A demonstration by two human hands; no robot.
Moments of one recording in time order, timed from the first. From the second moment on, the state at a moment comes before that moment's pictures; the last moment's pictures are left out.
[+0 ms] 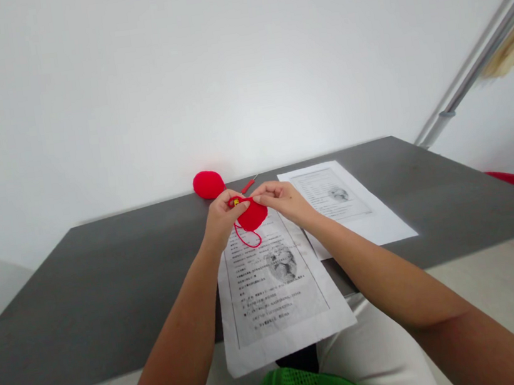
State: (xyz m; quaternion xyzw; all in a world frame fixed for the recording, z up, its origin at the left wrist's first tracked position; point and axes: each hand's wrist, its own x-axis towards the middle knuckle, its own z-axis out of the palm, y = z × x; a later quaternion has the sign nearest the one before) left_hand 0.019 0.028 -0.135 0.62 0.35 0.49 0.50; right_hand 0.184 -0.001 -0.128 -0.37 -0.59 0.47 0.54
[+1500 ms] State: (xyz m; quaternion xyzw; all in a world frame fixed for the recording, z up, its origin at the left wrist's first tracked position) left_hand 0.019 0.004 -0.110 0.56 0.17 0.50 0.64; right_hand 0.182 -0.021 -0.108 -0.22 -0.60 0.50 0.58
